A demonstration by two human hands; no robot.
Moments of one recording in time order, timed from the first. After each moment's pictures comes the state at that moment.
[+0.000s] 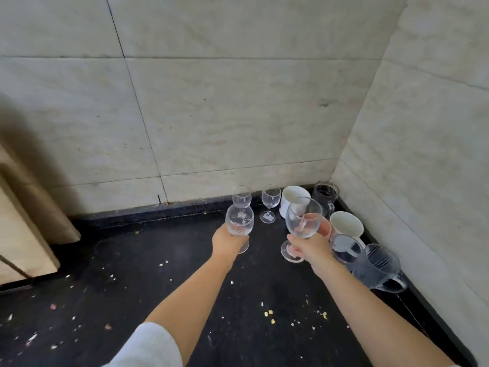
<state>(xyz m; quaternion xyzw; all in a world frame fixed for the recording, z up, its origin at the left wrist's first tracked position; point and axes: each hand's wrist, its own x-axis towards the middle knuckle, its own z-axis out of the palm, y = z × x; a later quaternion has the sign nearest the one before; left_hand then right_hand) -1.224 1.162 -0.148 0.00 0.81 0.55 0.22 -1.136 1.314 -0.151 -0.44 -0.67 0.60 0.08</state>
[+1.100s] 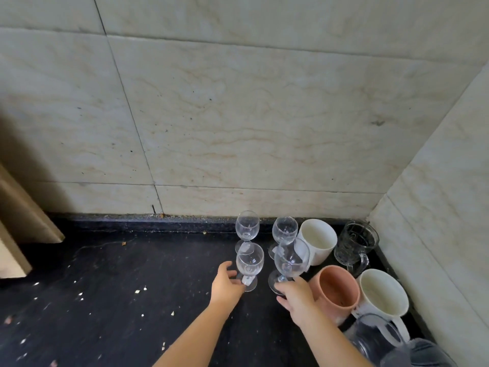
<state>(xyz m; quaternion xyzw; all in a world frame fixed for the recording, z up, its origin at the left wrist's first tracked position) -1.284 1.216 -0.258 -0.08 0.79 0.55 0.25 -1.234 1.350 -0.235 -0.48 -0.54 0.69 -0.06</state>
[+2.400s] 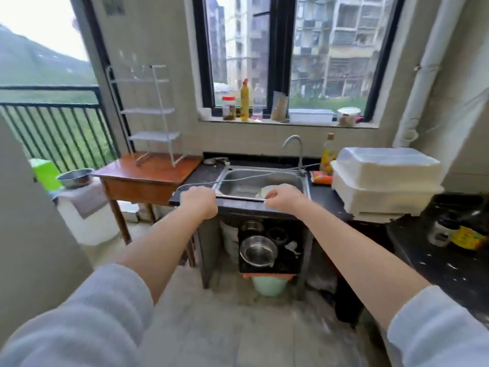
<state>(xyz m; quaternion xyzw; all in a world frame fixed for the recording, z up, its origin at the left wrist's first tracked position) -0.492 0.651 0.016 -0.67 0.74 -0.05 0.00 -0.679 0.686 0.034 0.70 -0.67 0.16 -0.18</state>
